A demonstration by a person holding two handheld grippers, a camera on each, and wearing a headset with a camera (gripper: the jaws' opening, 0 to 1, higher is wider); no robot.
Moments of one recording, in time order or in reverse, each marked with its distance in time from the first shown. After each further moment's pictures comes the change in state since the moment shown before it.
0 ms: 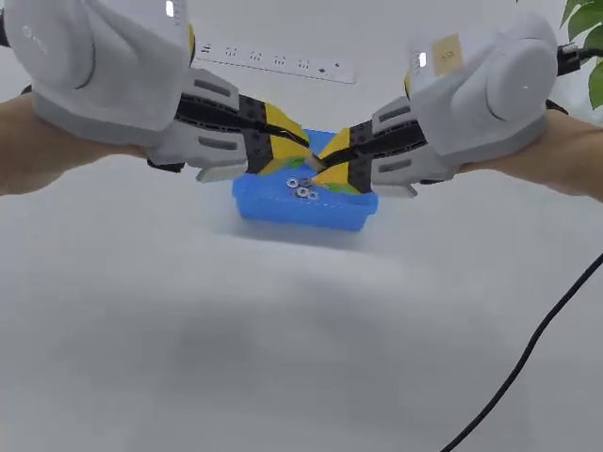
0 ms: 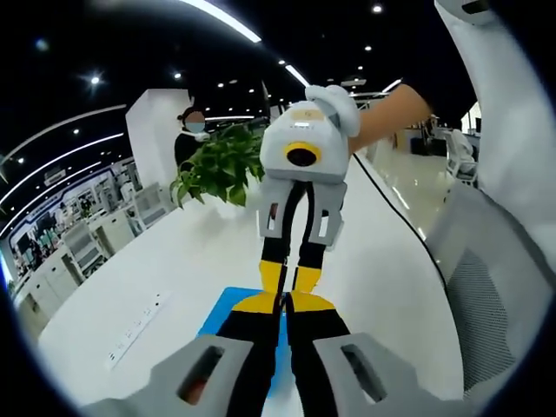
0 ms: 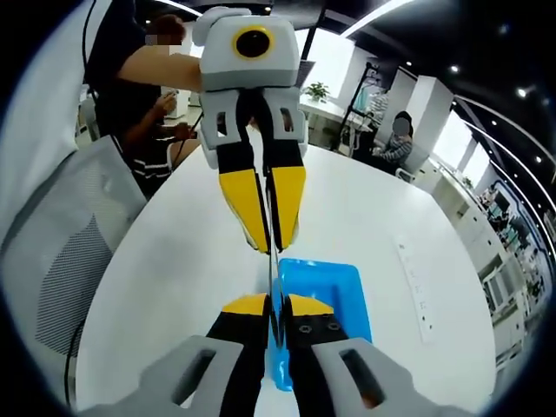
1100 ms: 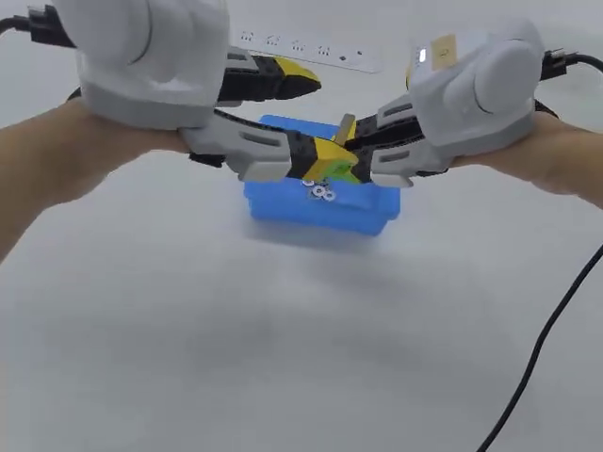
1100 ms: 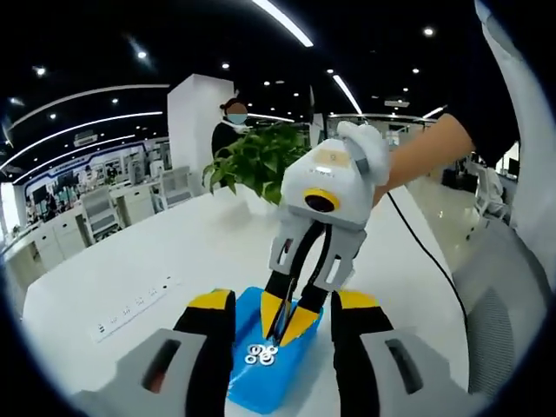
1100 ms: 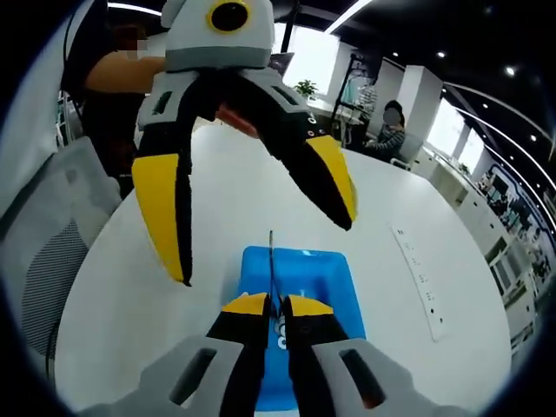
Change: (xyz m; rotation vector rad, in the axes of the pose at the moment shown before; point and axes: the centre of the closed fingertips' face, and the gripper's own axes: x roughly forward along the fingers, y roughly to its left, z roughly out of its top) left arm 0.029 0.043 -0.003 -0.189 -0.022 0.121; right arm 0.035 -0.041 -0.028 0.076 -0.020 -0.009
